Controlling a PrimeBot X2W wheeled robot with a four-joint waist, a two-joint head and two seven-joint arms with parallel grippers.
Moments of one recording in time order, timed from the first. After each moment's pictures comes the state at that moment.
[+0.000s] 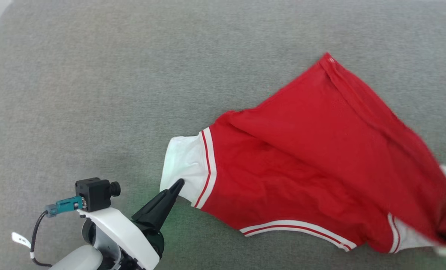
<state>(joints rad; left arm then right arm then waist) -0.32 0.67 -0.85 -0.06 -1.28 0.03 -0.17 -0.13 -1.15 0.43 -0.05 1.12 0.13 0.65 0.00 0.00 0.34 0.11</state>
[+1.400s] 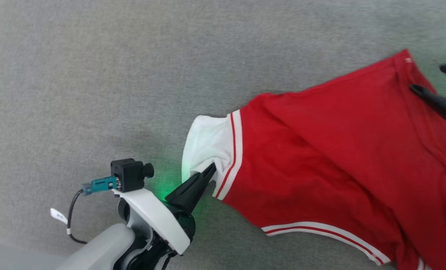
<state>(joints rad) -0.44 0.52 -0.89 0.07 -1.25 -0.06 -0.16 -0.65 -0.86 0.35 -0.07 0.83 0.13 0.80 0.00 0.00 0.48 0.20</state>
